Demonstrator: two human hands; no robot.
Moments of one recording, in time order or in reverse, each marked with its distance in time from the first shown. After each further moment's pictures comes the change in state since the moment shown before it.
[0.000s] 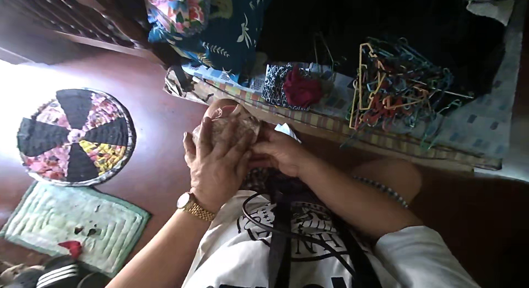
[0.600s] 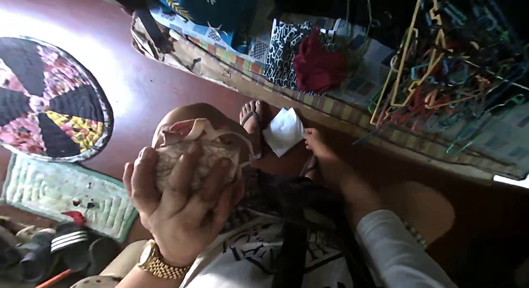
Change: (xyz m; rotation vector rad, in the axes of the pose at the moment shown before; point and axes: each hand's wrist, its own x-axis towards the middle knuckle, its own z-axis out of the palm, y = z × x) left_hand 0.020 -0.014 0.008 0.029 0.106 -0.043; right_hand 0.149 0.146 -0.235 -0.448 0.587 0.582
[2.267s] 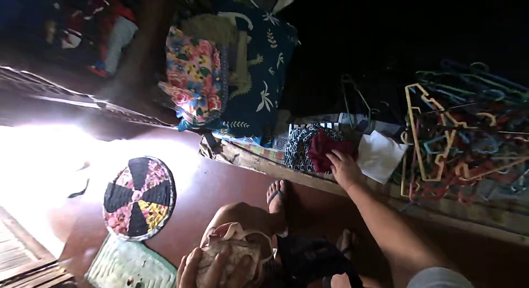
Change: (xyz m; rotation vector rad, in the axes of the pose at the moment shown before) left_hand 0.017 0.002 0.006 0.075 -0.031 -0.004; right_hand 0.043 -0.119 -0.091 -0.675 0.383 -0.807
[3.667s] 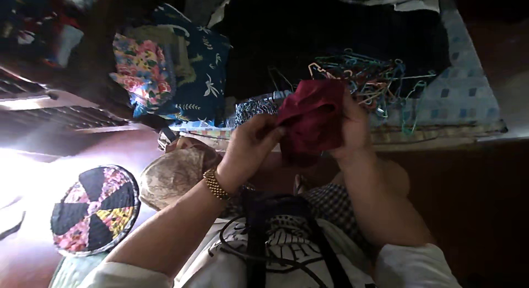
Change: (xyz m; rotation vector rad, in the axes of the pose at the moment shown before) left_hand 0.079 0.186 -0.043 -0.913 -0.299 0.187; right_hand -0.328 -0.080 -0.202 1.861 0.402 -0.479
